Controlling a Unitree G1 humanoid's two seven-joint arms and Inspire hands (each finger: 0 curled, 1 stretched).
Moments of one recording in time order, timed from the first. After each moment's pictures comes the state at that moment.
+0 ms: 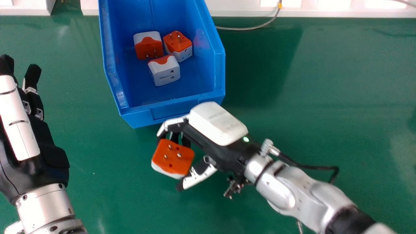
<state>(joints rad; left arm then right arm) 0.26 -0.05 0.14 -0.48 -0.28 -0.25 0.24 -0.49 -0.23 0.62 0.64 -0.67 -0.49 -0.22</state>
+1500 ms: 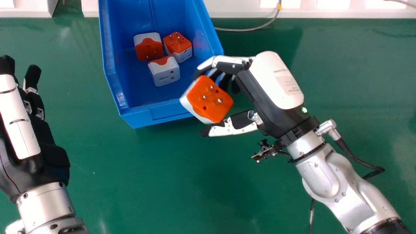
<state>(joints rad) 0.24 -0.05 0.14 -0.47 -0.28 -0.24 0.24 -0.38 -0.29 0.31 0.27 -0.64 -0.58 -0.31</state>
